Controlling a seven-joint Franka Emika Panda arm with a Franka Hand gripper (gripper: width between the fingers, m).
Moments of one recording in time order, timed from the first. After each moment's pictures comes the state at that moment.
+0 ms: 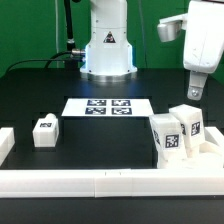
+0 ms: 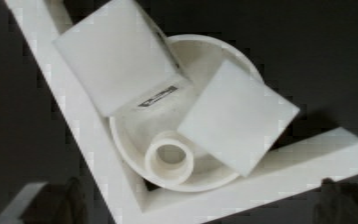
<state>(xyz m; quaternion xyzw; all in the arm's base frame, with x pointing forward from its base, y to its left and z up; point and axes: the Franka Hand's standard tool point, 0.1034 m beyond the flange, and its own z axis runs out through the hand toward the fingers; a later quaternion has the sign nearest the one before) 0.609 0.086 0.124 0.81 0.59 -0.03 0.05</state>
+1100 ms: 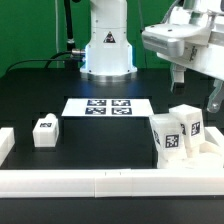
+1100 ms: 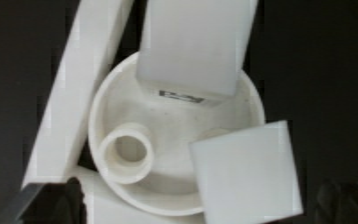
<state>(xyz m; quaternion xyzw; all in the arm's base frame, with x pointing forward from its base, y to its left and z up) 0.604 0.084 0.104 0.56 0.82 -0.05 0.07</state>
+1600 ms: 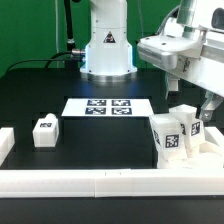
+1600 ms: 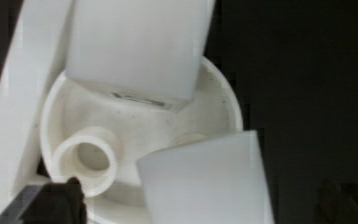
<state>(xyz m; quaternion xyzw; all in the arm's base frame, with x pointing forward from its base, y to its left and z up) 0.589 0.082 0.085 0.57 0.82 -0.06 0.06</state>
